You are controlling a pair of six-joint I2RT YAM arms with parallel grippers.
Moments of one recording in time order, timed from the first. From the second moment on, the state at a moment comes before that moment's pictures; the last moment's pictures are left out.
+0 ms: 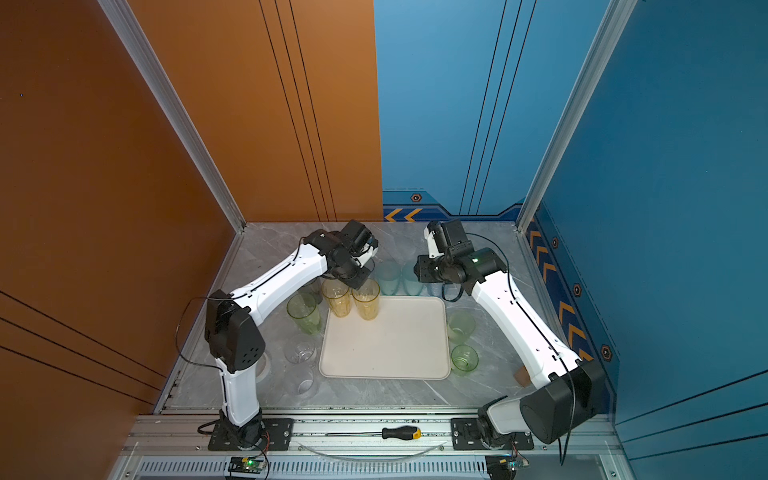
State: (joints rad) left arm -0.62 1.94 1.86 -1.12 -0.07 -0.01; right arm 0.42 1.41 1.45 -0.90 -0.09 0.32
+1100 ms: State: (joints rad) left arm -0.47 1.40 1.57 -0.91 -0.15 -0.14; right arm 0.55 1.92 2.02 -1.05 -0.09 0.24
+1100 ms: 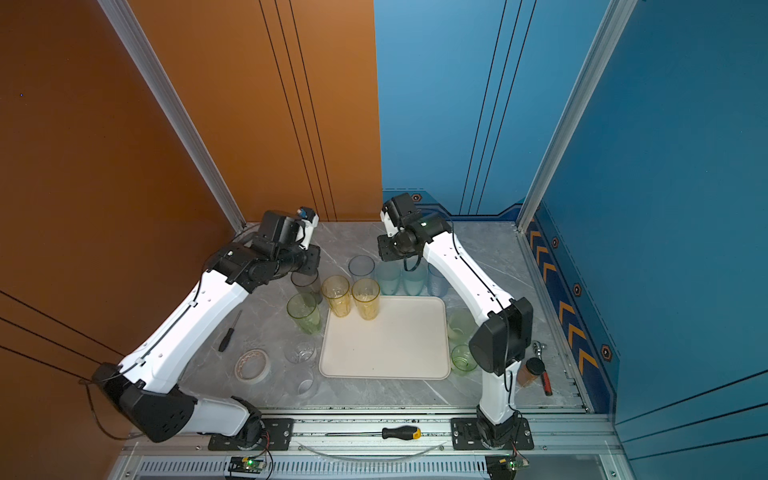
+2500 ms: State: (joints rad) left arm -0.34 1.38 1.52 -0.87 -0.05 -0.16; right arm 0.59 2.36 2.44 -1.22 -0.06 0.21
